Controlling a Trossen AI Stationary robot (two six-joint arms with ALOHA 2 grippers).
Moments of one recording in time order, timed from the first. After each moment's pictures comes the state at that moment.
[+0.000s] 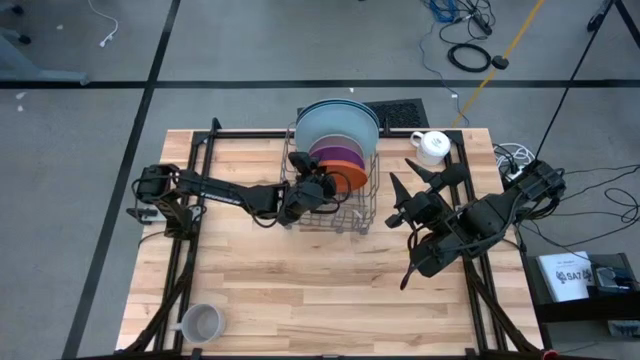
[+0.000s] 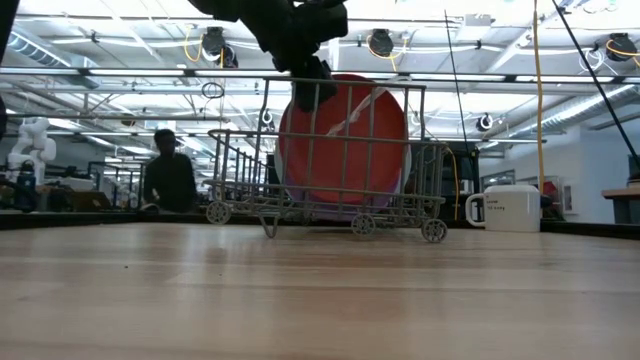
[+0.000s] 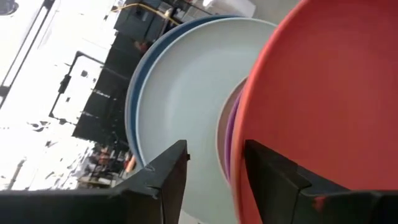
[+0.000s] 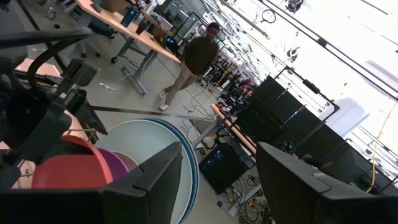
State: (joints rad) left arm -0.03 1.73 1.18 0.15 -1.09 0.69; right arm 0.56 1.43 1.61 -1.20 1.57 0.39
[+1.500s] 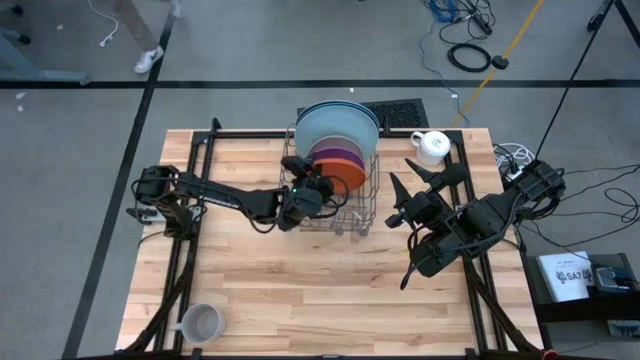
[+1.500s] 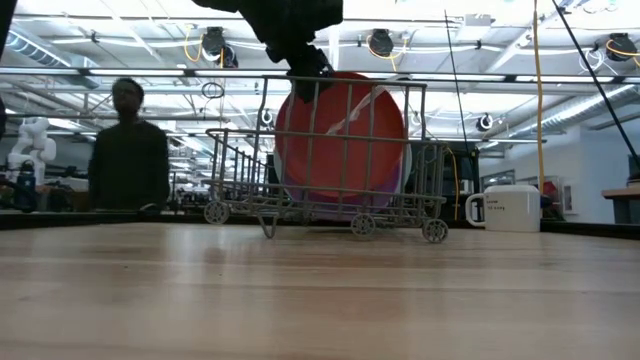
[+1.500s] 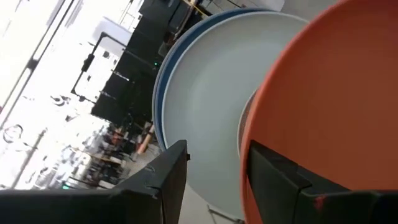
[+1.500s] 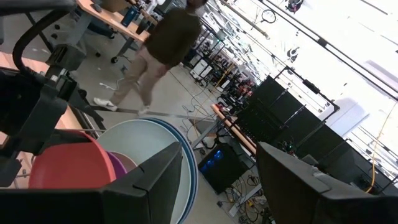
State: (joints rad) left arm -0.07 1.73 1.19 0.18 -1.23 0.64; right arm 0.56 1.43 1.61 -1.20 1.57 0.38
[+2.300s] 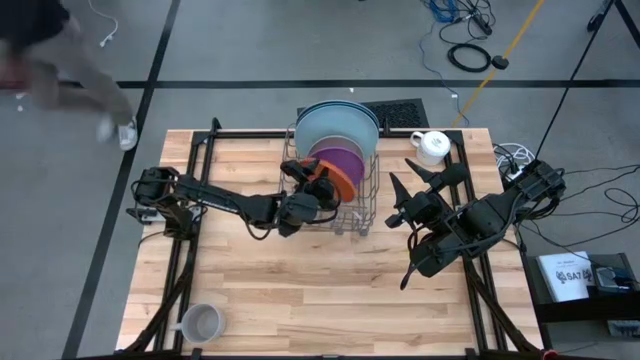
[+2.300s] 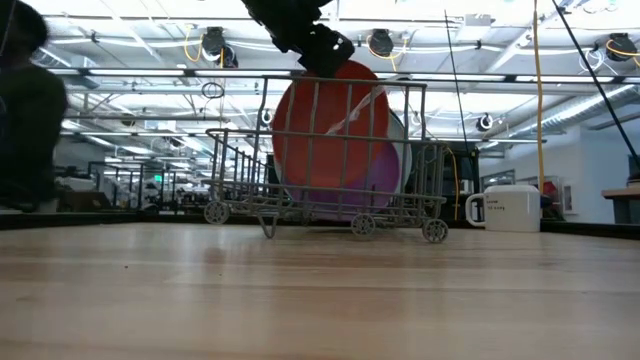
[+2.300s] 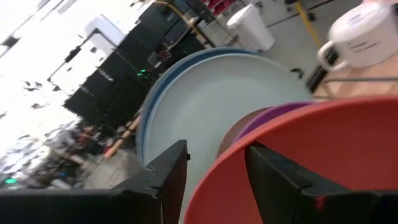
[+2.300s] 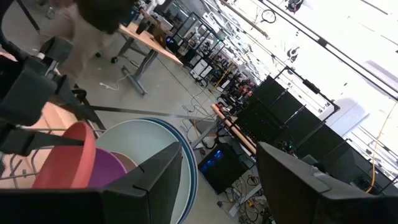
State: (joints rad) left arm -0.12 1.73 1.19 0.29 -1.20 0.52; right arm 0.55 1.43 1.61 -1.20 1.57 0.38
